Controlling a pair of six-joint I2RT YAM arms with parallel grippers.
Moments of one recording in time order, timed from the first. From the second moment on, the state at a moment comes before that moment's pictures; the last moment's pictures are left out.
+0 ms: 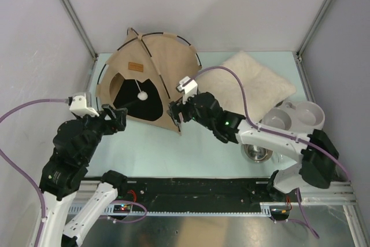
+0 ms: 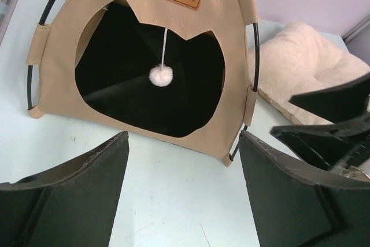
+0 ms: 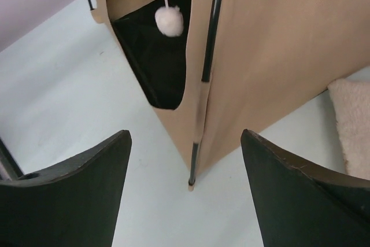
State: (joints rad) left arm -0.36 0.47 1.04 -0.77 -0.22 -0.34; right arm 1.02 1.42 1.07 0.08 0.20 0.14
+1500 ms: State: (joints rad) left arm -0.36 0.79 1.28 -0.77 -0.23 -0.33; right arm 0.71 1.39 1.24 -0.07 -0.06 0.05
